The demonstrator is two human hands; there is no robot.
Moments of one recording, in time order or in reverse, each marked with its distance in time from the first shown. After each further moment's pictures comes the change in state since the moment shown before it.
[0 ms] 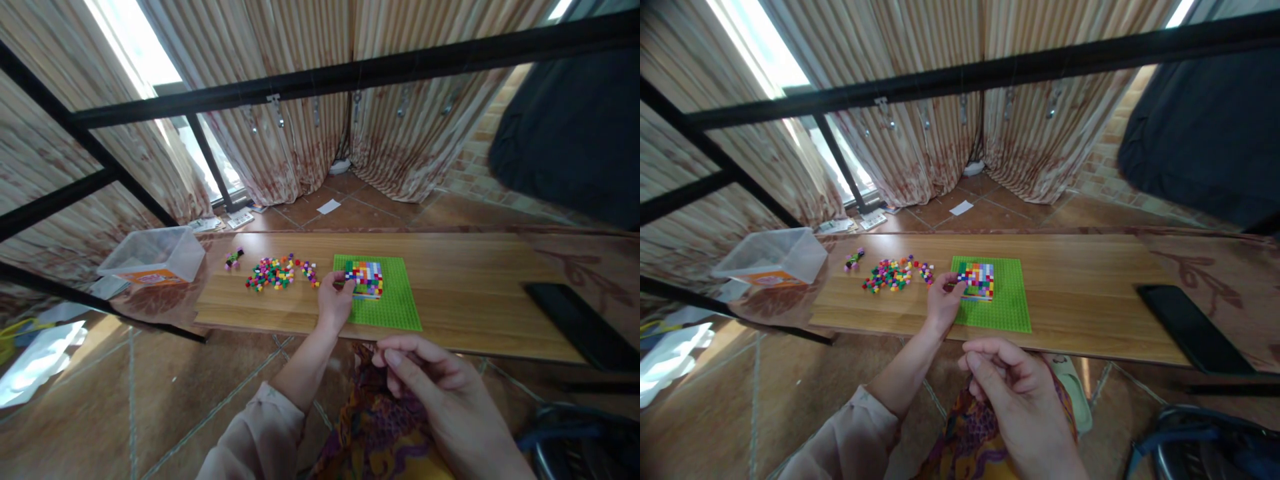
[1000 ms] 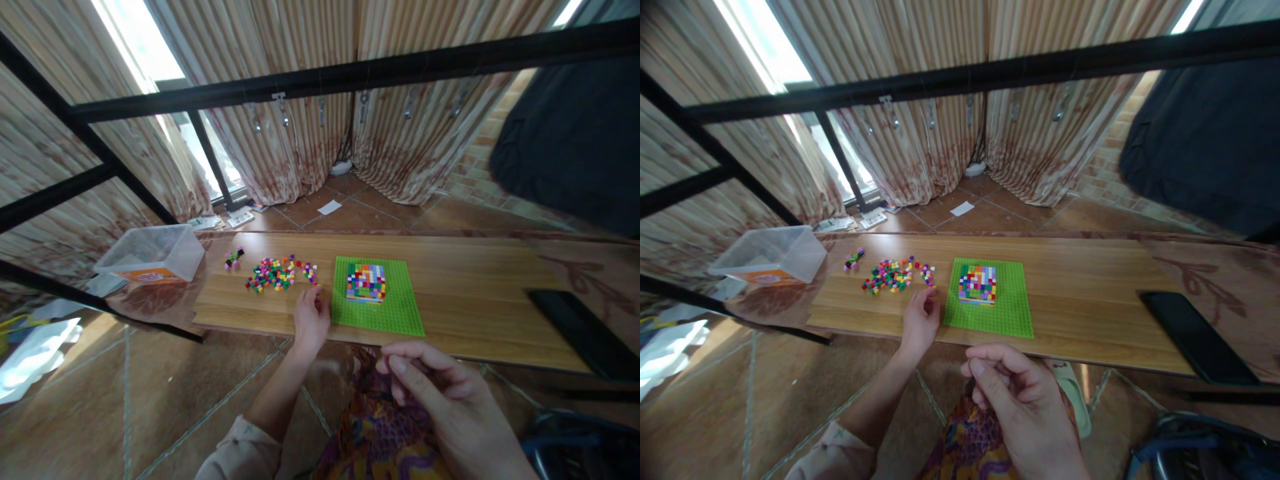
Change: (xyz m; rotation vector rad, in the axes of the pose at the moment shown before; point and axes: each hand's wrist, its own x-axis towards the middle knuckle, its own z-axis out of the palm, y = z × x) left_hand -0.018 -0.020 -0.064 0.481 0.012 0.247; right_hand 0.001 0.004 -0.001 0.007 0.000 0.004
